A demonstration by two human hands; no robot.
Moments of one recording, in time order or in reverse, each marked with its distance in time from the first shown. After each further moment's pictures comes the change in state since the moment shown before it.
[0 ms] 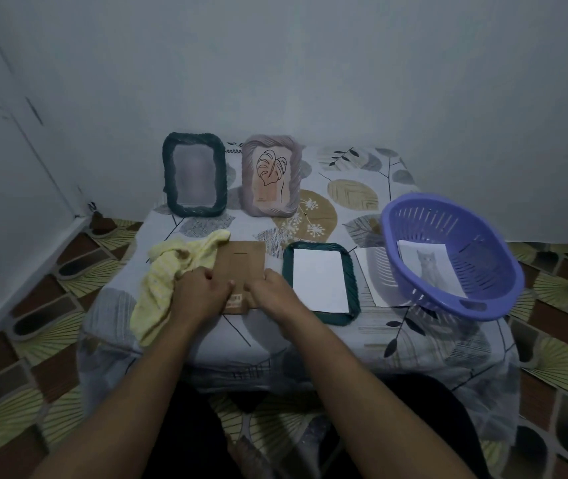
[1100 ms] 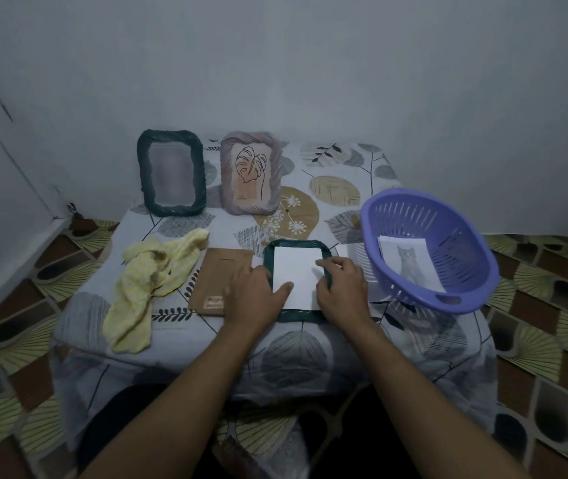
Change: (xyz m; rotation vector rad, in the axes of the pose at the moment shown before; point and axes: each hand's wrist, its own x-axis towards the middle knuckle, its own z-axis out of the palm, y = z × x) left_hand -0.031 0.072 0.084 0.213 -0.071 0.218; right_hand 0.006 0.072 -0.117 -0.668 0.501 -0.215
